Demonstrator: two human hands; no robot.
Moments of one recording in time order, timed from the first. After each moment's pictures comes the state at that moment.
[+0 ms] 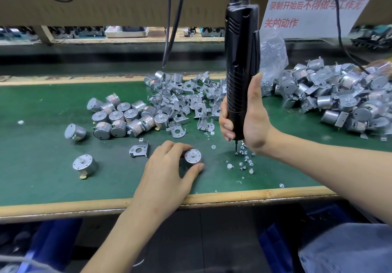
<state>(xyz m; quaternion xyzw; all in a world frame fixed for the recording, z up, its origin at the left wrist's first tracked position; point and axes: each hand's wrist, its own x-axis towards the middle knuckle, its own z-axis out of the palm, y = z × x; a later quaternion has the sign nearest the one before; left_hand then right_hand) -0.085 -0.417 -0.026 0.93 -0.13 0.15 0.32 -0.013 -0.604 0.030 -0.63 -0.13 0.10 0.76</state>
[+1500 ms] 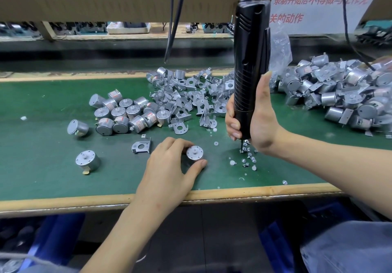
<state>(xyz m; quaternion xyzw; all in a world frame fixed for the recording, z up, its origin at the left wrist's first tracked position) -0.085 -0.417 -0.025 0.93 -0.11 0.15 0.32 -0.018 -0.609 0.026 -0.63 -0.13 0.10 0.76</state>
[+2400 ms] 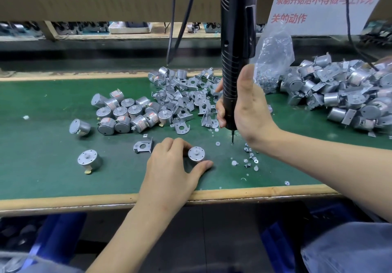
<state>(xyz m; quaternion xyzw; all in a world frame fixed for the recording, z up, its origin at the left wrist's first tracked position) -0.087 -0.422 -0.027 0.93 -0.07 0.17 0.31 -0.023 -0.582 0.042 -0.68 -0.13 -0.06 0.72</state>
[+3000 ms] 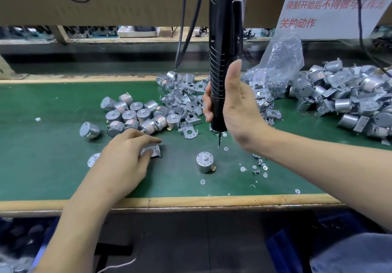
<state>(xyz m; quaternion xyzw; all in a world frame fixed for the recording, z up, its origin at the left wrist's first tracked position) -0.065 -0.330 0.003 0.97 -0.08 0.10 0.20 -0.018 -0.550 0.057 -0.65 -0.15 -0.01 0.74</state>
